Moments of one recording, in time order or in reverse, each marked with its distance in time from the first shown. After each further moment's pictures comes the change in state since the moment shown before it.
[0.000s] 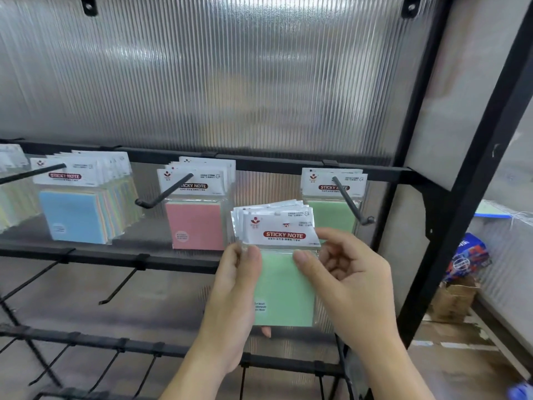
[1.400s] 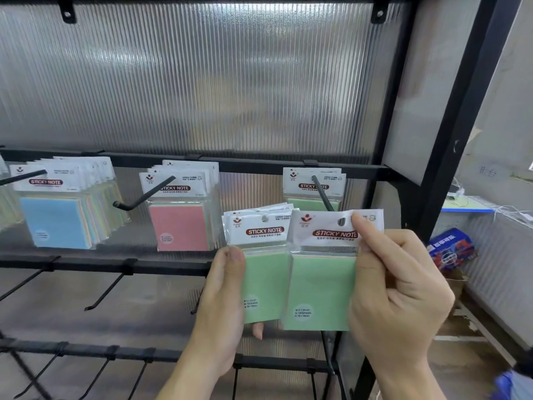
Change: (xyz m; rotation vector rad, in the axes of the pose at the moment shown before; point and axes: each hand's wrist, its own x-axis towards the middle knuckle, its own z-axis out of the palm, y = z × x) left_hand -0.006 -0.005 0.011 -0.034 0.002 0.037; right_hand -0.009 -0.017 -0.034 -0.202 0.407 -0.459
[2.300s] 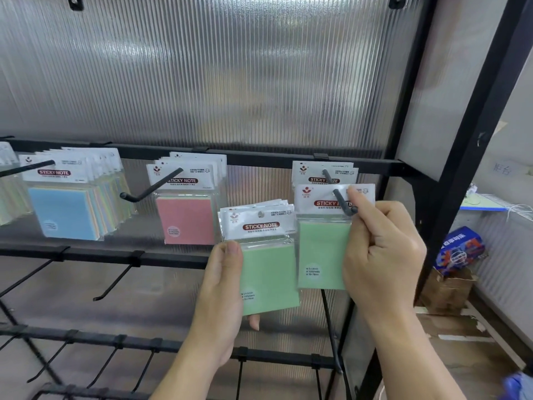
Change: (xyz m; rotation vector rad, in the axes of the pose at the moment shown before) left_hand 0.006 -0.005 -0.011 0.052 0.057 -0.013; right_hand 0.012 0.036 0.025 -0.248 -0.102 0.034
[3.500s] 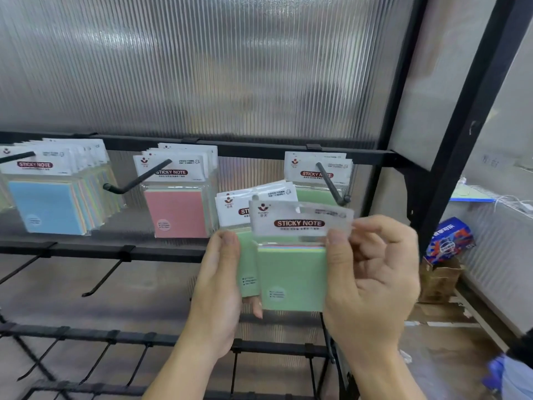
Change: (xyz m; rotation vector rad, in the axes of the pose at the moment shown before) left_hand -0.002 0.005 0.011 -0.115 -0.048 0.036; right_hand -0.033 -0.037 -0.009 0.482 0.037 0.155
